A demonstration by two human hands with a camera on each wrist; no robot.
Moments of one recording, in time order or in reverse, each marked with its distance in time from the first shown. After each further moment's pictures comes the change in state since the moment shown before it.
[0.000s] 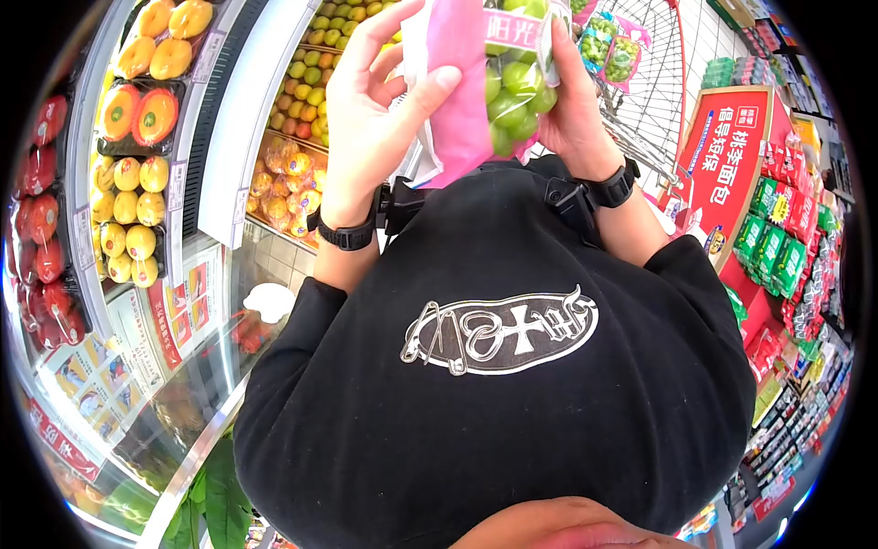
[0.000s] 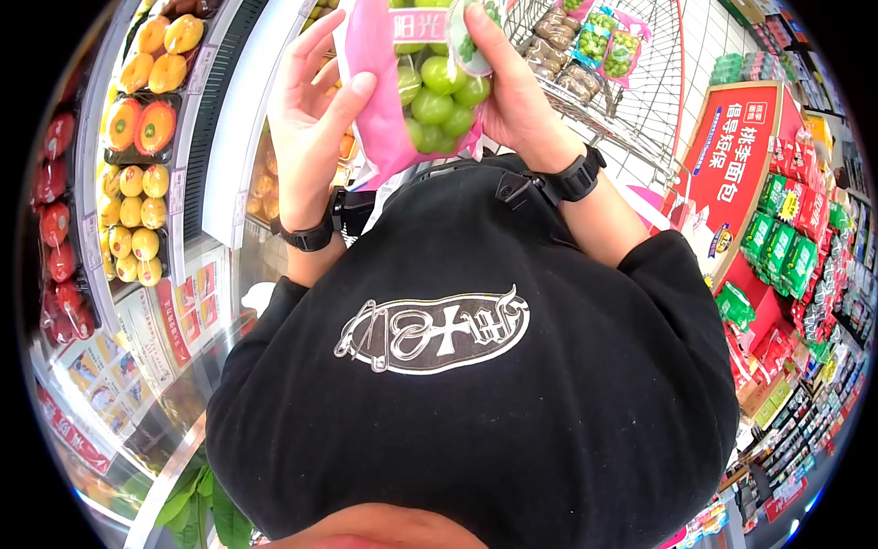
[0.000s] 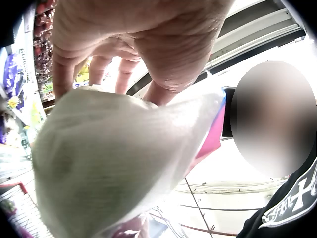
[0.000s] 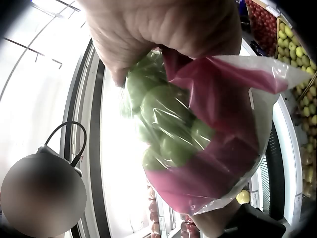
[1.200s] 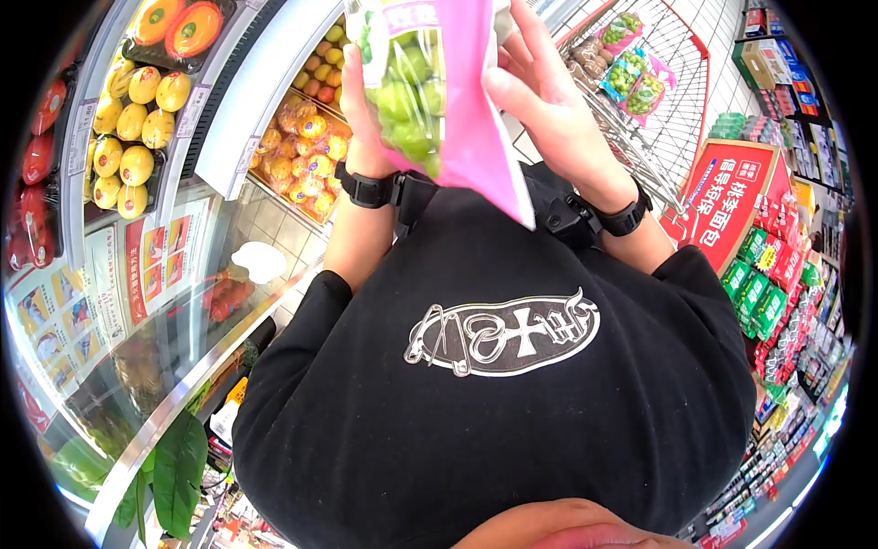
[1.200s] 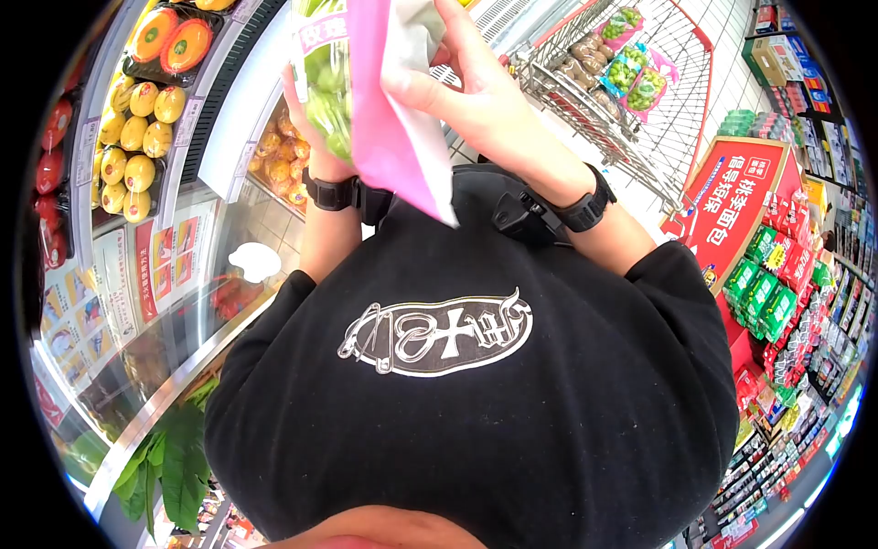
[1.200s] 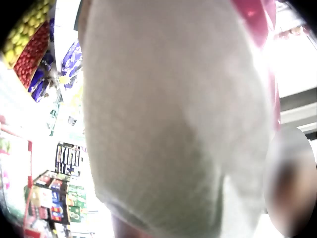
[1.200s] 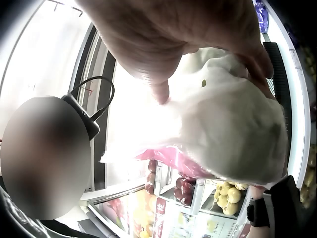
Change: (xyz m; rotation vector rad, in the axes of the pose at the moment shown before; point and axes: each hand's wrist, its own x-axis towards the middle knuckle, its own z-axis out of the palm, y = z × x) left_hand -0.054 -0.049 -0.078 -1.386 -0.056 -0.113; right_hand 0.010 0.056 0.108 -0.624 -0.231 -0.059
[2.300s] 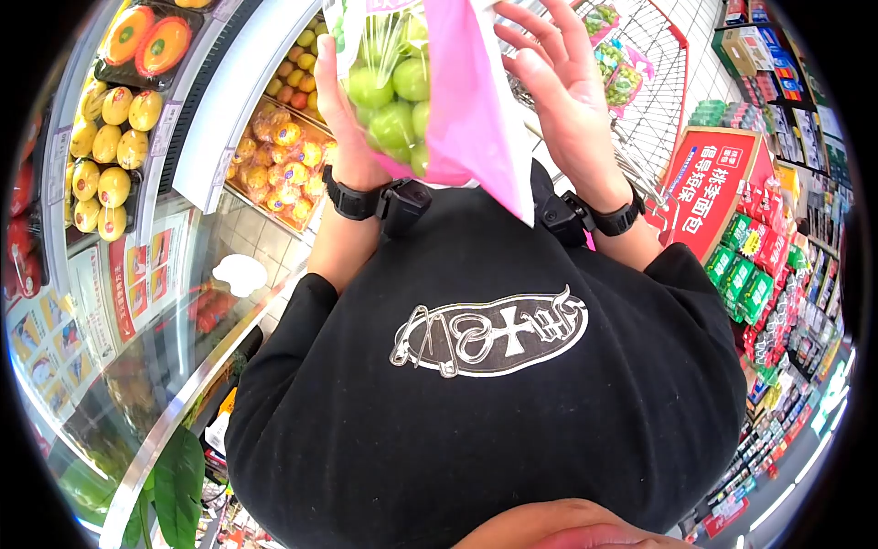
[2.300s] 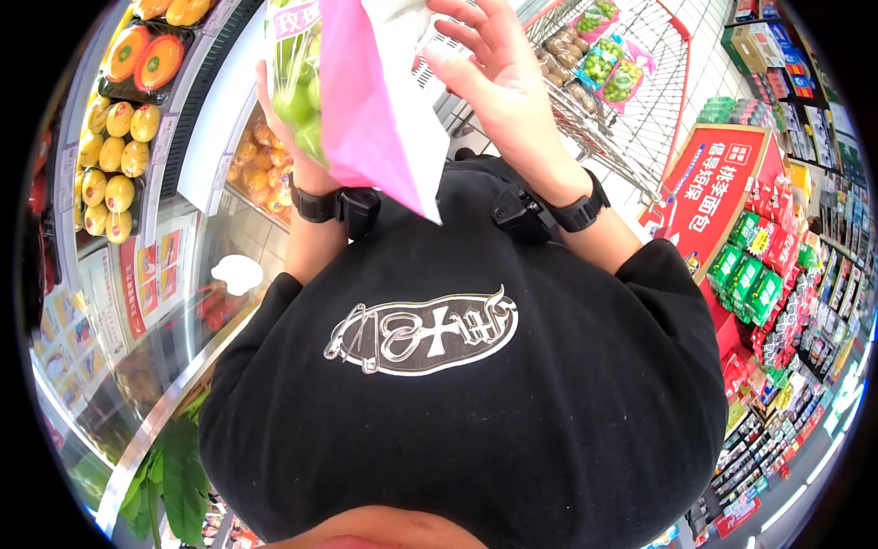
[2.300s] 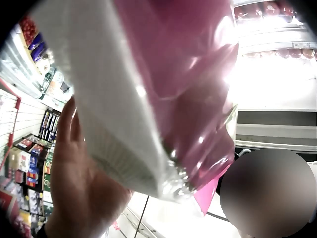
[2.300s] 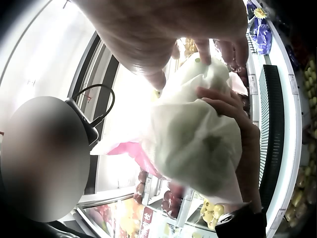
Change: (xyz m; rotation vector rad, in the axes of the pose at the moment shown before) left_hand 0.018 -0.015 0.014 -0.108 -0.057 -0.013; right_hand -0.019 -0.004 -0.041 -0.118 0.258 -0.024
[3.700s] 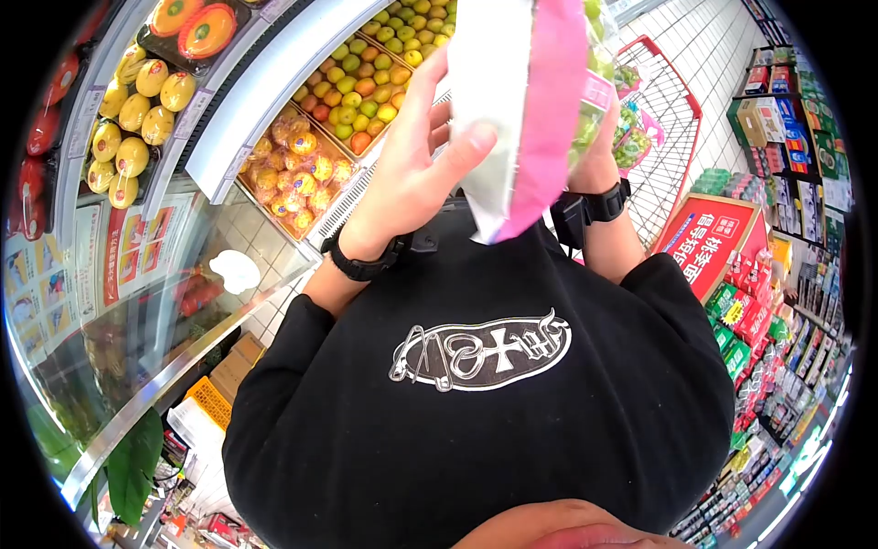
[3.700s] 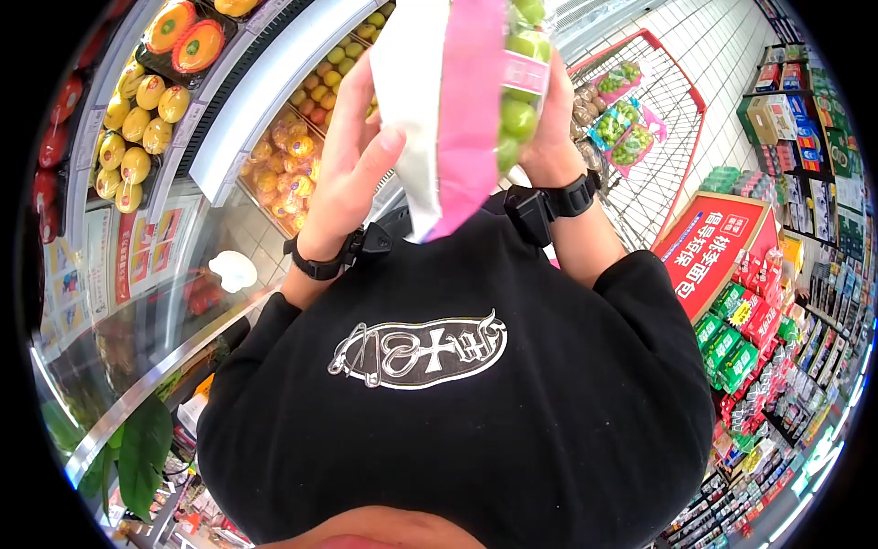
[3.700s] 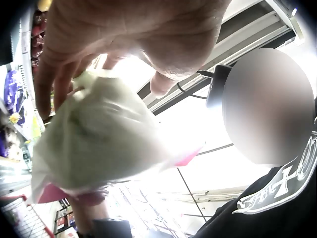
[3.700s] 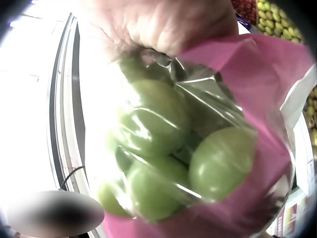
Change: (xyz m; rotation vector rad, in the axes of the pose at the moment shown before) left_hand 0.009 -0.027 0.057 1.331 0.224 0.167; right_hand 0.063 0.028 -0.047 0.830 -0.232 0.180
